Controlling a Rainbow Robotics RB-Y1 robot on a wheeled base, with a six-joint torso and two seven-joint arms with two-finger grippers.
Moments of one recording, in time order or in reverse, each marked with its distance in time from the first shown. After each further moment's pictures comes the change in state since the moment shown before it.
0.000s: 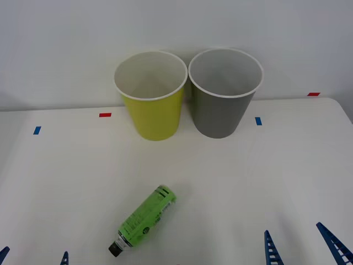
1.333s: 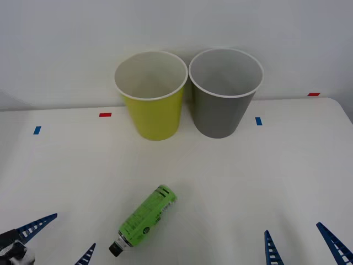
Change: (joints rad) right arm 0.000 0.000 0.000 0.000 0.000 0.000 0.000; left arm -0.234 0.575 -0.006 -0.204 0.191 0.496 -0.013
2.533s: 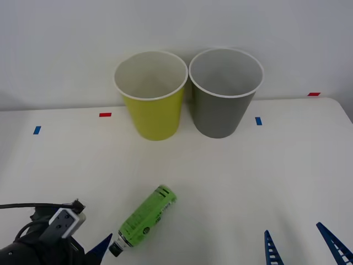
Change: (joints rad) right arm 0.000 0.000 0.000 0.000 0.000 0.000 0.000; left arm -0.367 0.042 -0.121 -0.177 0.010 0.754 0.062
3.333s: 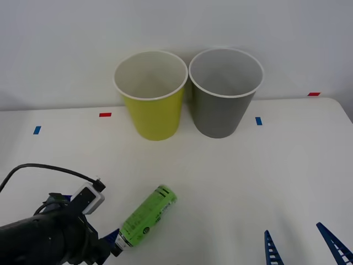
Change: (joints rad) right arm 0.000 0.000 0.000 0.000 0.000 0.000 0.000; left arm -0.334 -0.070 -0.086 -0.071 0.144 0.518 0.031
